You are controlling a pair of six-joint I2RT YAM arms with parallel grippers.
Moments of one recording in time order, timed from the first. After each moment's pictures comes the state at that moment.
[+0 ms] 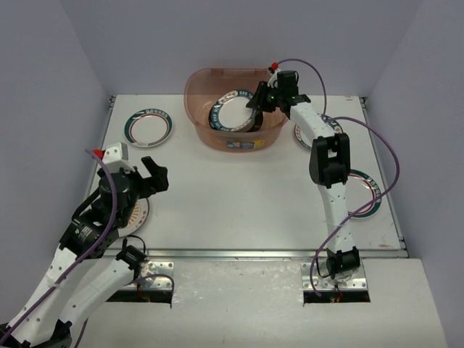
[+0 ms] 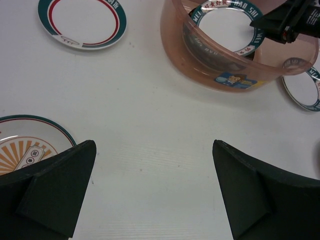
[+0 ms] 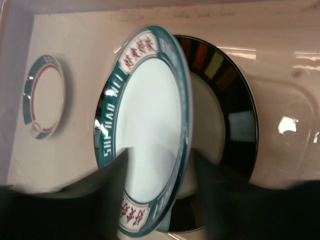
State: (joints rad) left arm -0.48 0.55 0.85 -0.69 -0.46 -0.50; right arm 0.22 2.50 2.21 -0.27 -0.40 0.42
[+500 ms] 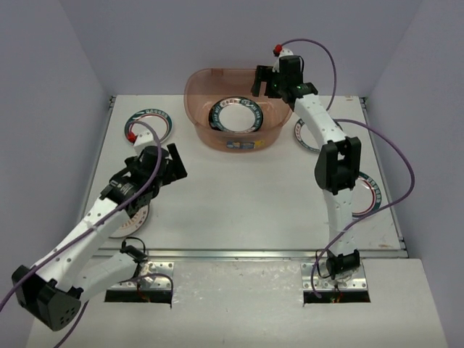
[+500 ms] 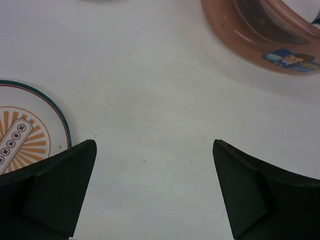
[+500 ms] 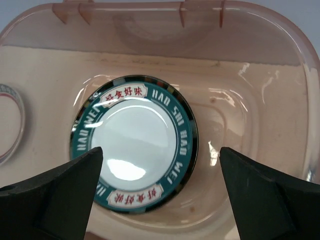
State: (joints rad) left arm -0.46 0.92 0.89 -0.66 -0.49 -0.63; right arm 0.26 2.31 2.20 -0.38 -0.06 0.24
